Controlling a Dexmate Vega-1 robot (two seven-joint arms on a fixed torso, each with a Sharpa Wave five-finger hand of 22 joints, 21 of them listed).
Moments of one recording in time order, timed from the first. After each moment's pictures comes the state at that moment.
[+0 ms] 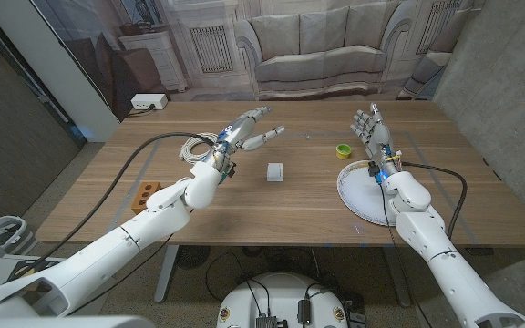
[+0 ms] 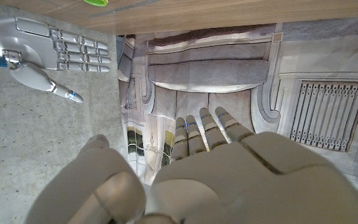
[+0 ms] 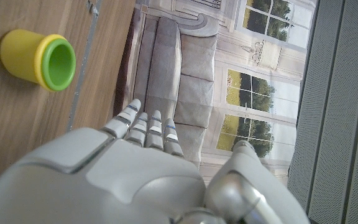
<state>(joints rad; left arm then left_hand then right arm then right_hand) 0.86 0.71 0.62 -1.81 0.49 -0.01 0.39 0.41 -0.01 0.08 0.07 0.34 0.17 0.01 0.22 0.18 0.18 -0.06 0.22 0.19 0.10 -0.04 0.19 0.18 0.04 -0.04 0.21 0.18 -1.03 -0.32 -0.08 -1.48 0.44 0.29 0.11 0.14 0.00 0.17 0.03 0.21 0.16 0.05 0.19 0.18 0.21 0.12 0.21 0.18 0.12 0.05 0.18 0.18 0.22 -0.03 0.21 0.18</state>
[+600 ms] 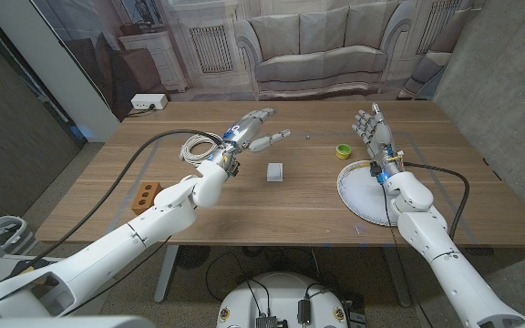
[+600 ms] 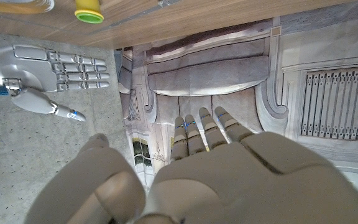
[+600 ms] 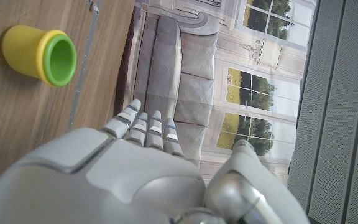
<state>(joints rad) 0.83 0.70 0.66 -1.81 0.57 0.07 0.37 0.41 -0.01 0.07 0.07 0.35 0.19 0.00 0.22 0.18 0.19 -0.06 0.22 0.19 0.11 -0.04 0.19 0.18 0.04 -0.04 0.21 0.18 -1.04 -0.33 -0.07 -1.49 0.44 0.28 0.12 0.14 0.01 0.17 0.03 0.21 0.16 0.05 0.19 0.18 0.21 0.12 0.21 0.18 0.12 0.05 0.18 0.18 0.22 -0.03 0.21 0.18</state>
